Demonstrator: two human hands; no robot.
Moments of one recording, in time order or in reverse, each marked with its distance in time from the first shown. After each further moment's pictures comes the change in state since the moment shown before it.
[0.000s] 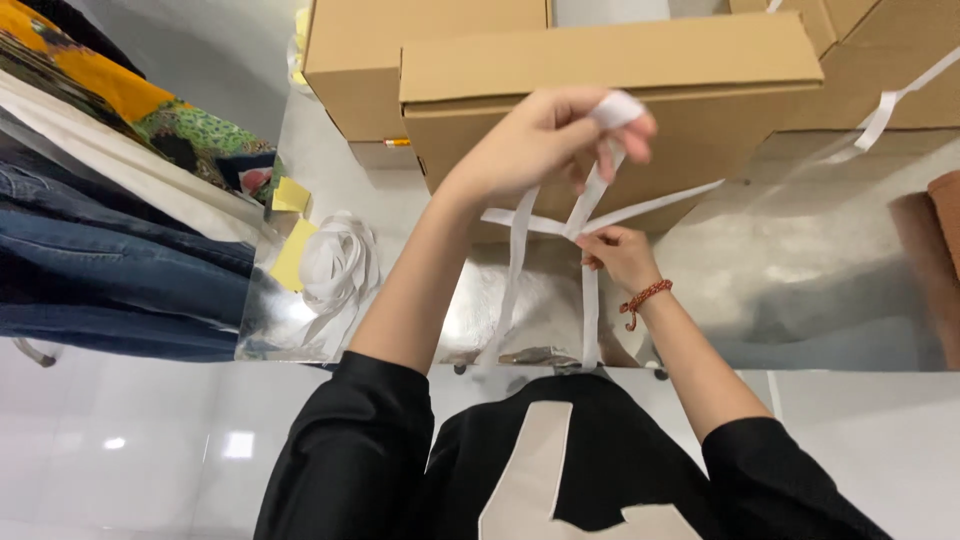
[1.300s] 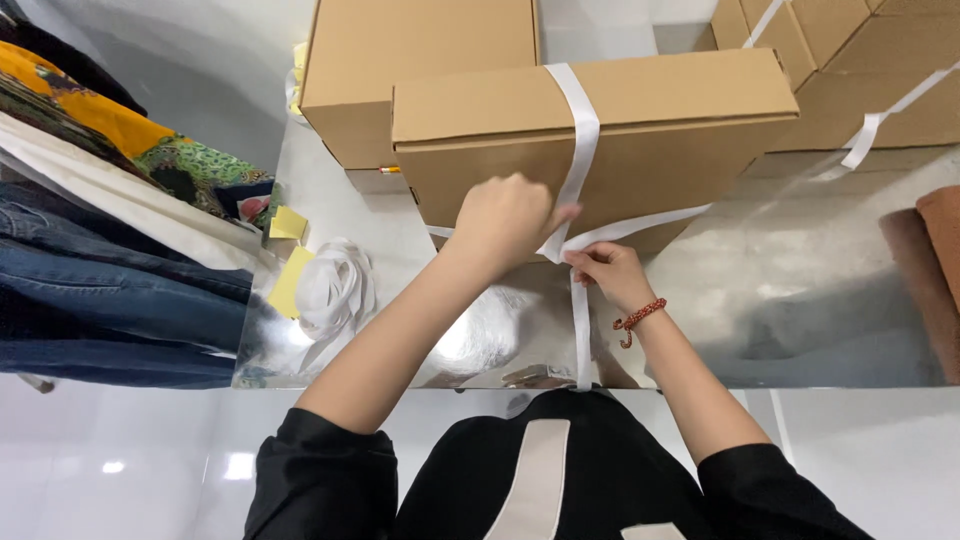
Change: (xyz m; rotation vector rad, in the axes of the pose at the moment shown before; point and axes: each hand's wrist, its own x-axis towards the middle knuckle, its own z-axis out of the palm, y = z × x) left_hand -0.010 -0.063 0.009 1.327 0.180 -0.346; right_hand 0.005 -0.007 0.003 0.117 0.012 -0.104
